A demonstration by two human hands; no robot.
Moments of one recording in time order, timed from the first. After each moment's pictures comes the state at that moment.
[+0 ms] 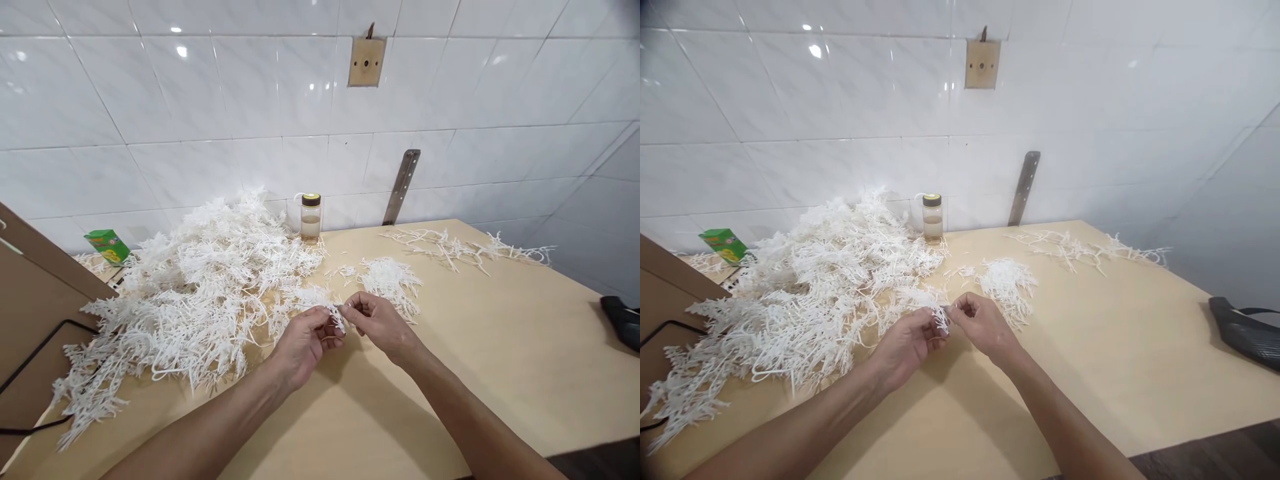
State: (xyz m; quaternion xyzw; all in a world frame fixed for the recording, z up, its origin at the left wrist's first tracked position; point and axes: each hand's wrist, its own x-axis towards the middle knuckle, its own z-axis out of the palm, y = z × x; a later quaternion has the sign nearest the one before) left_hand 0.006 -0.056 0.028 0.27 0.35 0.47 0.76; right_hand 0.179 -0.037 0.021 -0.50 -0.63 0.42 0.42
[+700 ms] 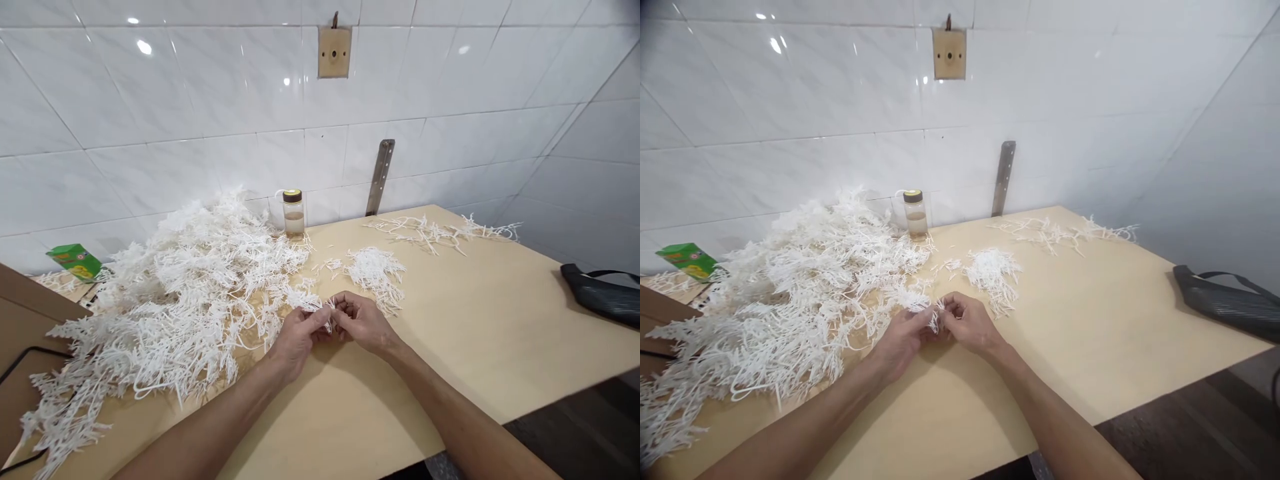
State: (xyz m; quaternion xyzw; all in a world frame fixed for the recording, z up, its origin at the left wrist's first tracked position) left_hand 0.011 -0.050 0.021 0.43 0.36 0.42 0.71; right_hand 0.173 -0.040 -0.008 -0.46 -0.58 0.49 0.47
